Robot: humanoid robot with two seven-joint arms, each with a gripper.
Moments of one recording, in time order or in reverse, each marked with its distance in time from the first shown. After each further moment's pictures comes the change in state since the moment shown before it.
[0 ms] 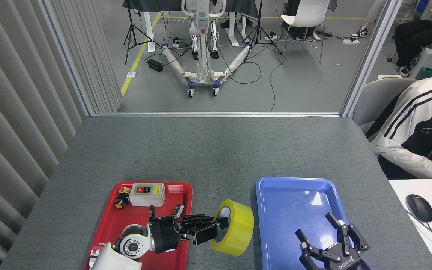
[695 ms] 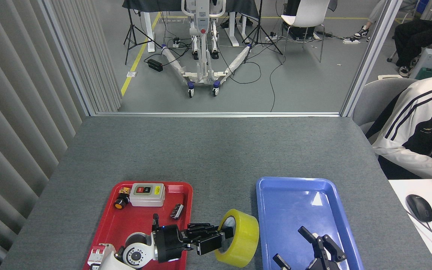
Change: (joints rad) left arm 0.049 -0.004 -0.028 -0.038 0.004 0.000 0.004; right arm 0.067 -0.024 0.113 -0.081 -0.032 -0.108 -0.028
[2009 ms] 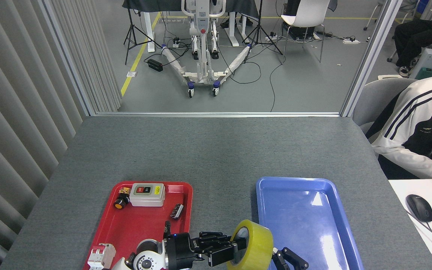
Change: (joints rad) left arm 0.032 -0.021 -0.070 -0.031 0.007 0.001 0.015; right arm 0.020 0.015 0.184 -0.045 0.009 -0.001 0.047
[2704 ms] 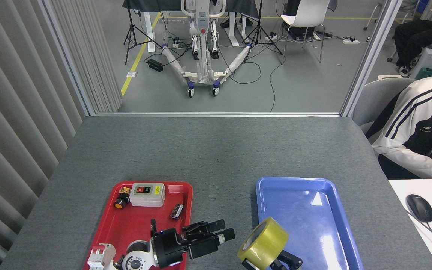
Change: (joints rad) left arm 0.015 0.016 0.073 -0.004 0.067 0.000 0.068; right arm 0.001 0.001 -0.002 0.004 -0.002 0.004 -0.003
